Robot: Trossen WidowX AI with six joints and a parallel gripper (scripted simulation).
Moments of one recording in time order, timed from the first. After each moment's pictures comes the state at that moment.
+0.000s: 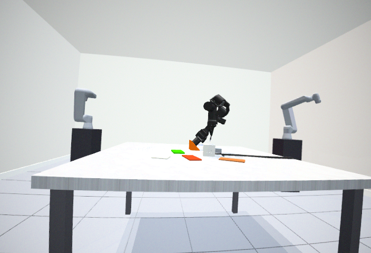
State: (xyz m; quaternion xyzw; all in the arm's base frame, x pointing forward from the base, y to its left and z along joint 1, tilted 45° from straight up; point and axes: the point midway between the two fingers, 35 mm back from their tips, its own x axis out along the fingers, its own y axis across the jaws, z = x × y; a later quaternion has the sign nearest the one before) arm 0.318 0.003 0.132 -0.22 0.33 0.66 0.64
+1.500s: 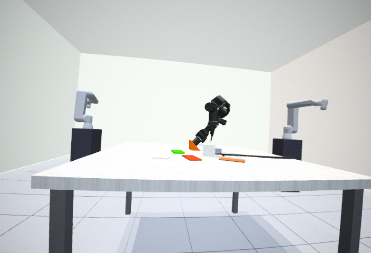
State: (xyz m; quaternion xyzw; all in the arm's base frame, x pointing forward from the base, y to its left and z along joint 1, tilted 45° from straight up) arm 0.318 0.011 0.132 -0.23 0.32 0.66 0.63
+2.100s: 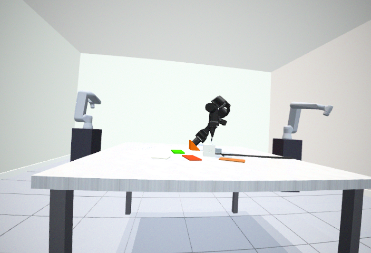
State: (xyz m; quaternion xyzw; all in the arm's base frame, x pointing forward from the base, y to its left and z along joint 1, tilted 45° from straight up) arm 0.318 0.014 0.132 -0.23 0.32 0.67 0.63
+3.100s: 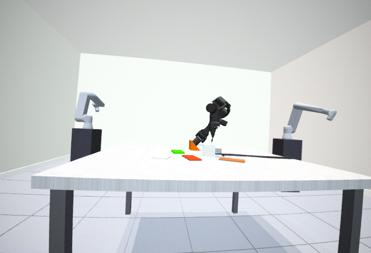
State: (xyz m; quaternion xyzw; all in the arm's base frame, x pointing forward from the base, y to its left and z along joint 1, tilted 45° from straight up) arm 0.318 0.019 0.132 -0.24 0.31 0.67 0.63
